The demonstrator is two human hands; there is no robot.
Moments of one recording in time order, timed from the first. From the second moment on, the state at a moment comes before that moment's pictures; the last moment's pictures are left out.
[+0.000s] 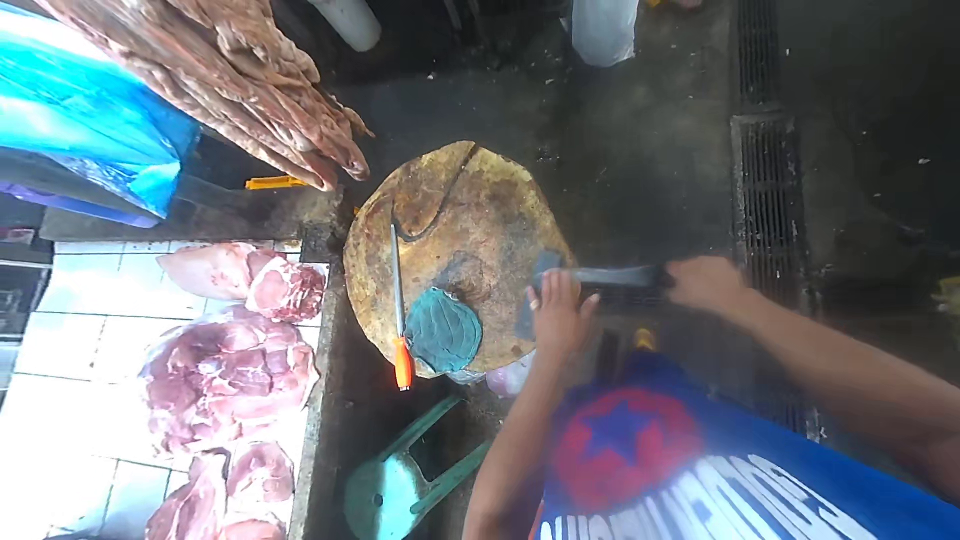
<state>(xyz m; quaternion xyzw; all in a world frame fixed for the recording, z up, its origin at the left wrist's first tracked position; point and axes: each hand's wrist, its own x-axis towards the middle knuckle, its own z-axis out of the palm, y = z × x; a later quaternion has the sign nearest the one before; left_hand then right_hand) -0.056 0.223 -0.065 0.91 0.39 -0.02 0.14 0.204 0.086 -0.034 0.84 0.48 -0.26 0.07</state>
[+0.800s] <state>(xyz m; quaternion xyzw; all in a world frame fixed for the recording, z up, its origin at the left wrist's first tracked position) -0.128 0.195 -0.044 0.86 0.48 -0.06 0.16 0.142 0.094 -0.019 0.76 0.54 -0.36 0.04</state>
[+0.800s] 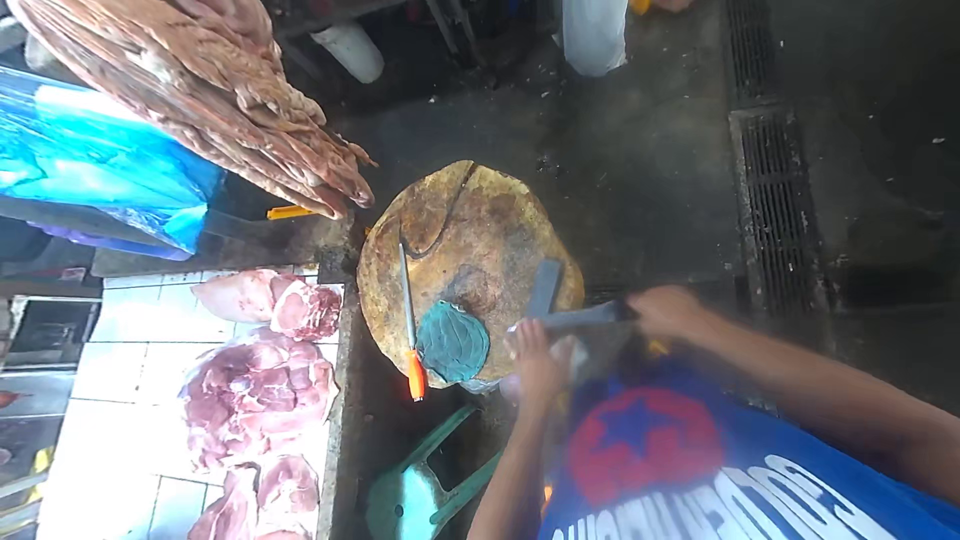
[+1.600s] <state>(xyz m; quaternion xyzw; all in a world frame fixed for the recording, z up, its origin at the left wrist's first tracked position) -0.117 0.188 -0.052 0.88 0.43 -0.06 0.16 0.131 0.051 -0.012 0.78 0.49 -0.38 0.04</state>
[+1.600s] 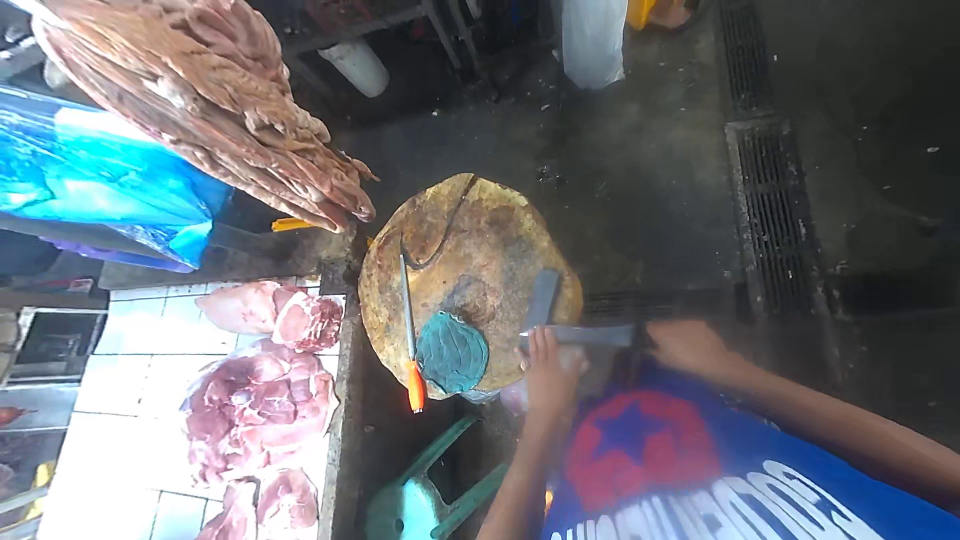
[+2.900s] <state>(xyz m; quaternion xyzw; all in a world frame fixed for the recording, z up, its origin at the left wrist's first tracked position) -0.076 0.245 -0.067 0.91 0.39 0.00 0.14 0.201 0.124 -0.009 0.80 0.50 -0.31 0.07</state>
